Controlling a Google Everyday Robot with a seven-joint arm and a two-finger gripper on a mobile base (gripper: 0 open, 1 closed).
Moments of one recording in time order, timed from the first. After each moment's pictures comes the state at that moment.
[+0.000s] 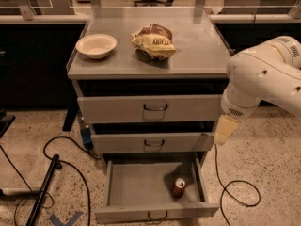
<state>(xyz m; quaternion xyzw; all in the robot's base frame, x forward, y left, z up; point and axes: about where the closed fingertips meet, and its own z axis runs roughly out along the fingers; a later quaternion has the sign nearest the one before) 0.549 -0.244 0.765 -0.52 0.83 -0.14 0.13</state>
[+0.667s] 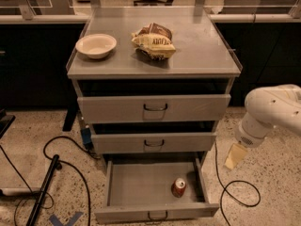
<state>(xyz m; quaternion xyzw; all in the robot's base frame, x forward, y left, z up) 0.526 -0.314 0.625 -0.45 0.89 -0.04 0.07</state>
